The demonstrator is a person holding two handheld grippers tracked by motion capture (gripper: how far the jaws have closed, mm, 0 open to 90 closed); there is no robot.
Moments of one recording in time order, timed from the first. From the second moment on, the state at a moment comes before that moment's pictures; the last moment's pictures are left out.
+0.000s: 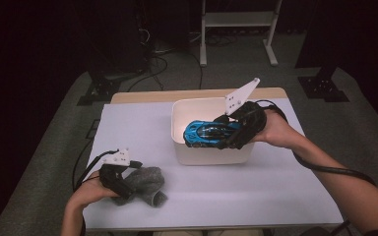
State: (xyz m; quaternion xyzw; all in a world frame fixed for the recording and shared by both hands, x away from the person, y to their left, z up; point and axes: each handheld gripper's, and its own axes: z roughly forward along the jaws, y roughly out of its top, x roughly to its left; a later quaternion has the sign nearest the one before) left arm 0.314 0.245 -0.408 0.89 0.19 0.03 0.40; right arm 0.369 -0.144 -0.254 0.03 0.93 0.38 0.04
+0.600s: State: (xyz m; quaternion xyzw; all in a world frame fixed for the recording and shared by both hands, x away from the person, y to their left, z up) left arm 0.315 0.246 -0.412 0.89 0.20 0.03 0.40; right arm 0.402 -0.140 -0.256 0.03 0.93 0.37 0.04
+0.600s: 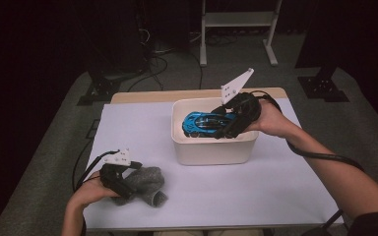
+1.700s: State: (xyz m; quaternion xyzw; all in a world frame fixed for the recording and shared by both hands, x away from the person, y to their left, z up) left arm 0.311 0.253 -0.408 0.89 0.21 0.04 0.40; right arm 0.453 -0.136 -0.281 0.06 0.93 0.36 0.02
